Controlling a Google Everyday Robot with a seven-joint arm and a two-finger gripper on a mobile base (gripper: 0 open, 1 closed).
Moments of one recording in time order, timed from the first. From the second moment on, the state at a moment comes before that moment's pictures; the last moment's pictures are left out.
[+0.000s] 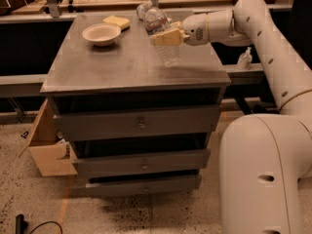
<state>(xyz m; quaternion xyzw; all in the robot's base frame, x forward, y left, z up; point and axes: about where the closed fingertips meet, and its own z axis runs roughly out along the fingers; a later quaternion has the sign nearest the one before) 0.747 -0.018 0.939 -0.47 0.62 0.43 0.45</state>
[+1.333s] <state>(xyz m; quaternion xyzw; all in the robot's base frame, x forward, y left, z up) 0.758 -0.030 0.935 -0.46 0.53 0.50 0.50</state>
